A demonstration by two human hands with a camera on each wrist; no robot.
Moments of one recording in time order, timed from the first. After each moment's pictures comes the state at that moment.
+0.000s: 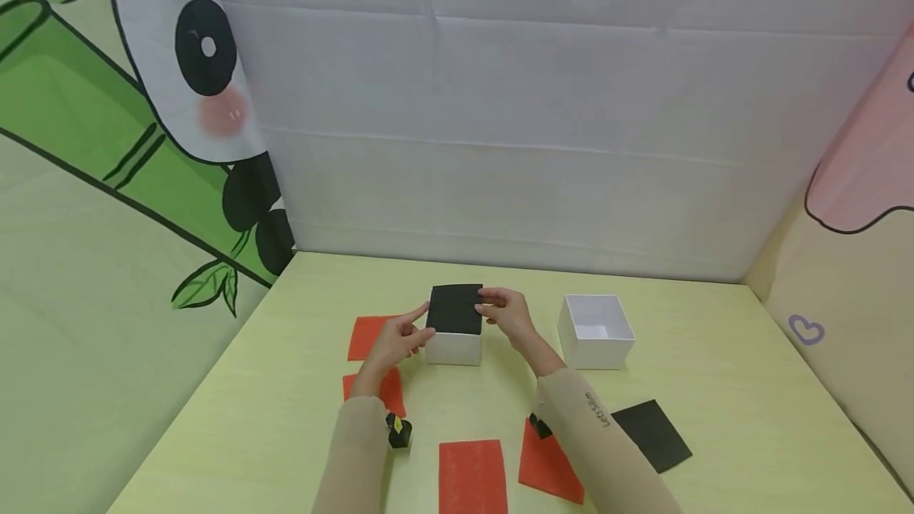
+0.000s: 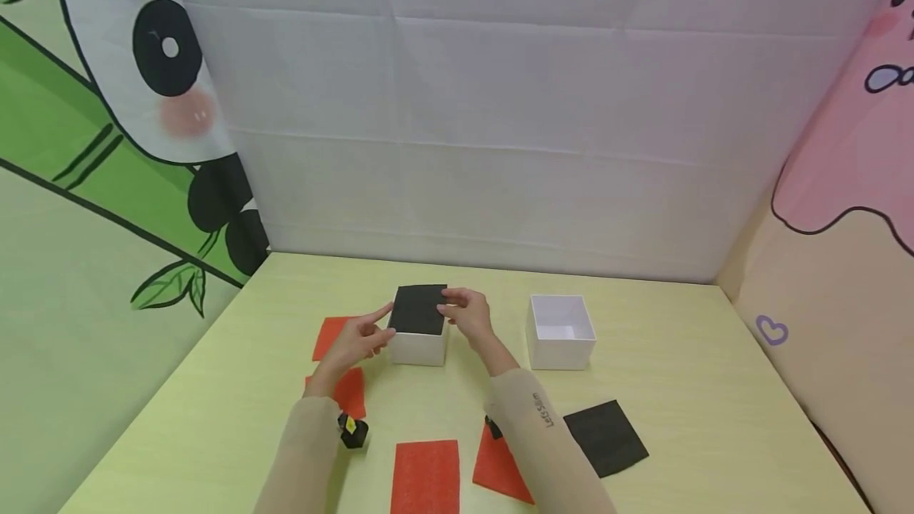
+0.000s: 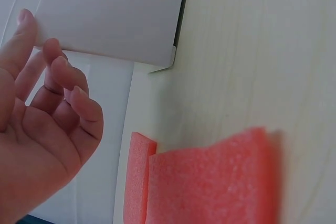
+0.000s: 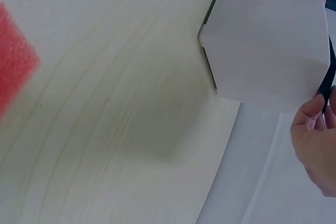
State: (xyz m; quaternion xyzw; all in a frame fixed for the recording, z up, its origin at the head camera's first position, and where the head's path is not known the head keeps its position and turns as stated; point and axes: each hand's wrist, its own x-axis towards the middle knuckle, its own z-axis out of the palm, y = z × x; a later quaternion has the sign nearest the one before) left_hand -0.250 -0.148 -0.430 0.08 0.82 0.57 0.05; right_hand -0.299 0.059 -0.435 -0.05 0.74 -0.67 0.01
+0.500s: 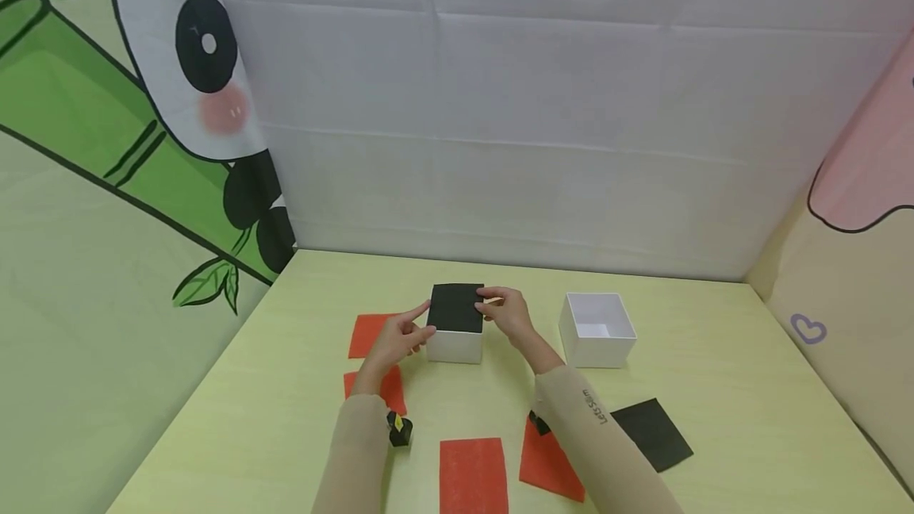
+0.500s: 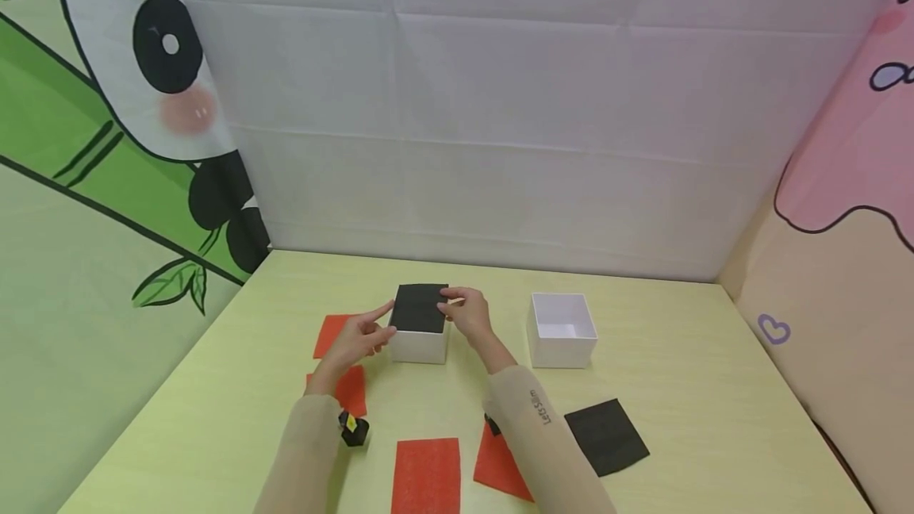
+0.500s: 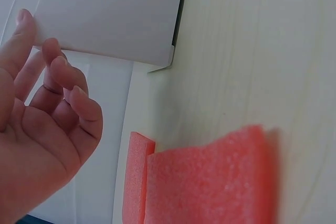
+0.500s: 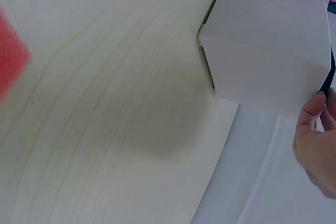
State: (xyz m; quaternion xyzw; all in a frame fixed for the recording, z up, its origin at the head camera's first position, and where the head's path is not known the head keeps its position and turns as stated) left_hand -0.250 -0.149 -0.431 0.09 0.81 0.57 0.05; right_hand -0.299 0.057 -0.435 -0.06 0.78 -0.63 -0.01
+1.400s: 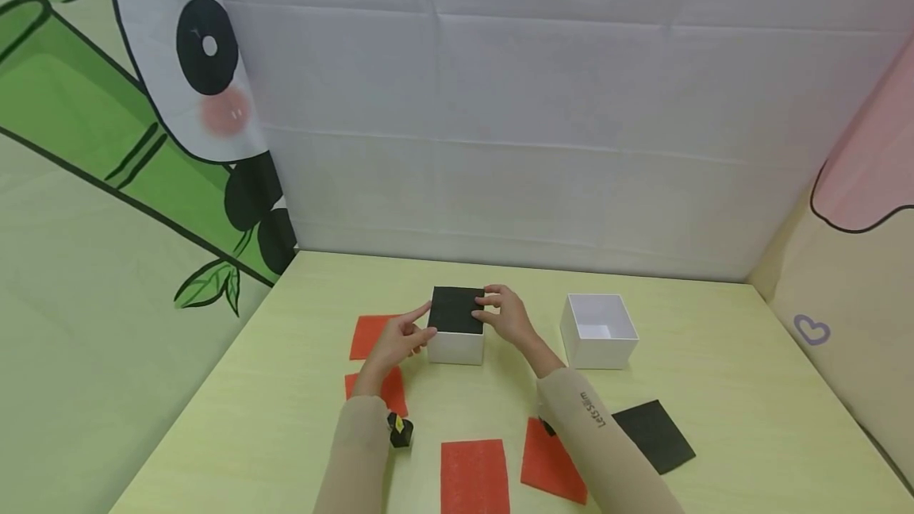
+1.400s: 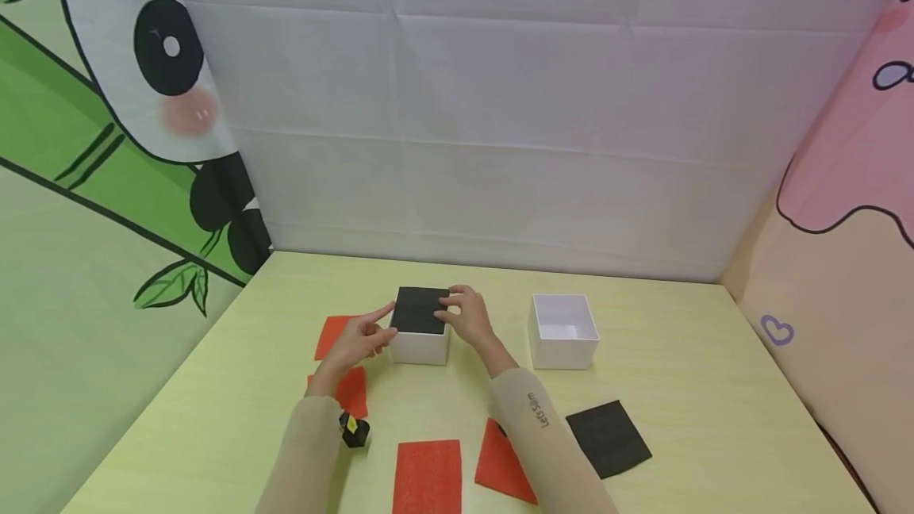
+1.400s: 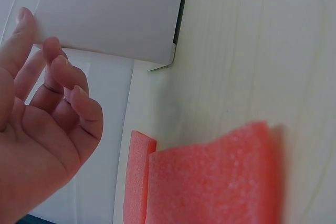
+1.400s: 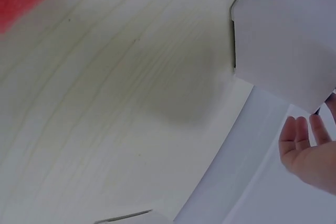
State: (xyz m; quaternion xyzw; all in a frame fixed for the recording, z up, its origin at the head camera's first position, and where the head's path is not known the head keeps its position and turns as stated) left_hand -0.250 -0.147 -0.428 0.07 0.82 0.57 0.05; right_hand -0.299 0.063 -0.438 -0.18 0.87 -0.45 -0.05
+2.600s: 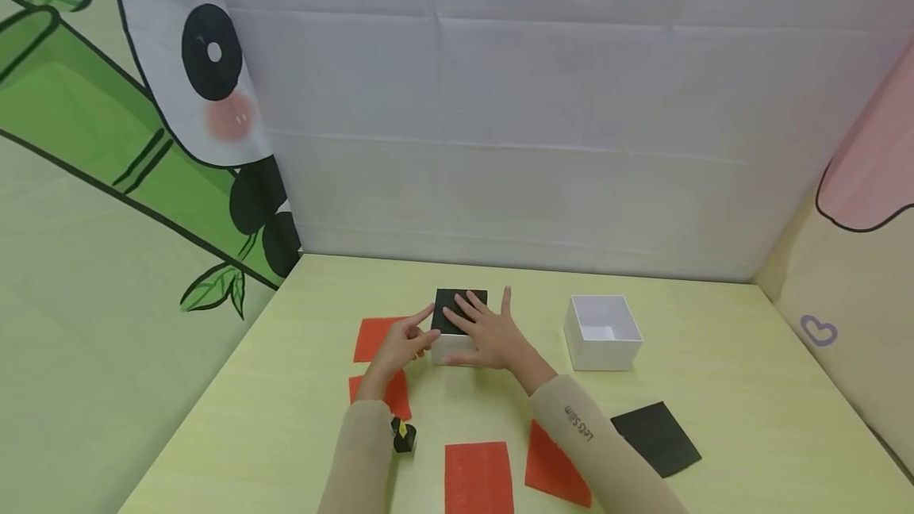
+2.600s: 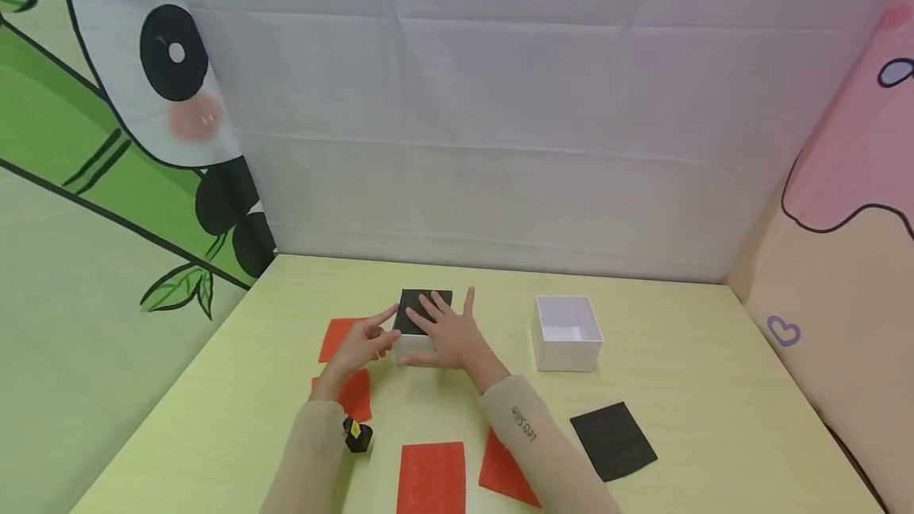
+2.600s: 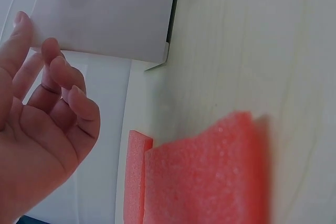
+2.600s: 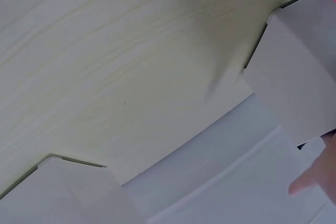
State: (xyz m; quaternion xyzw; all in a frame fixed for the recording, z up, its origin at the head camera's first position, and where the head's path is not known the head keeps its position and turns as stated) left_hand -0.248 -0.146 -0.431 0.09 0.82 0.56 0.04; right_hand -0.284 0.043 -0.446 -0.35 0.93 0.03 -0.09
